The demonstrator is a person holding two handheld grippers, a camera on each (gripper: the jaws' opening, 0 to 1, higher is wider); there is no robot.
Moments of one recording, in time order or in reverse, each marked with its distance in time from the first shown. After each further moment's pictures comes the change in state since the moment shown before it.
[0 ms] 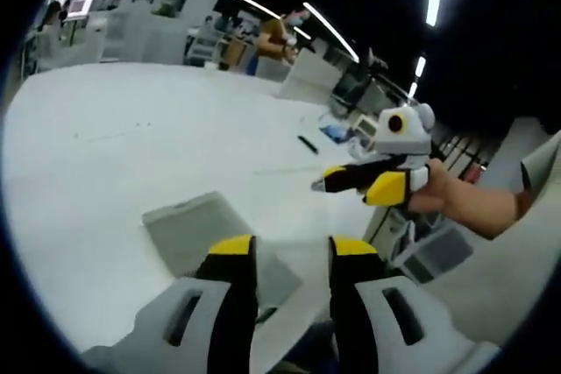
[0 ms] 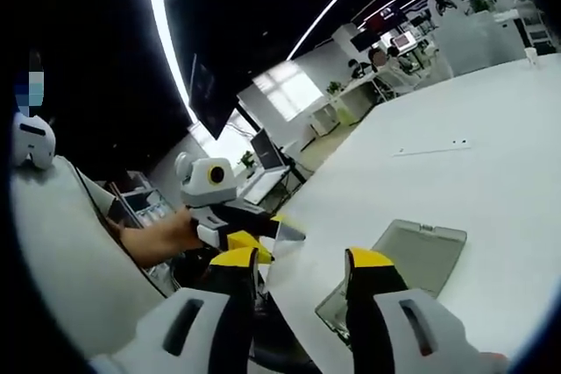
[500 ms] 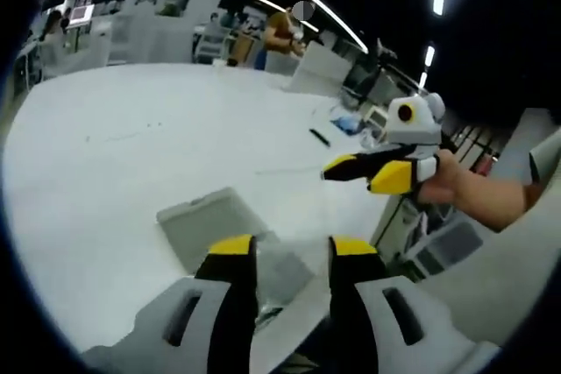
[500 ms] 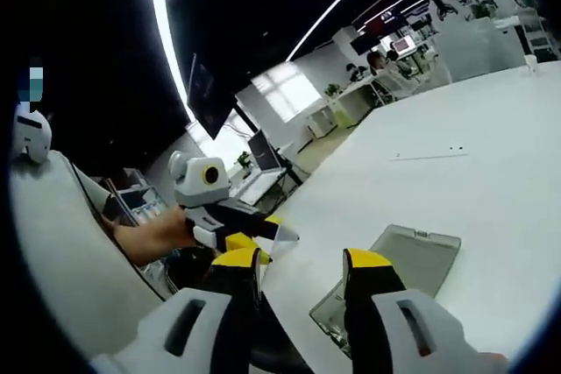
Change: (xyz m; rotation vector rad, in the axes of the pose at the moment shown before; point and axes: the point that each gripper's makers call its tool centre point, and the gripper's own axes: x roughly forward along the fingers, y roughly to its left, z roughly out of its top) left arm -0.006 0.006 0.002 0.028 0.030 0.065; right arm -0.001 -0.001 0.007 -0.027 -0.006 -0.017
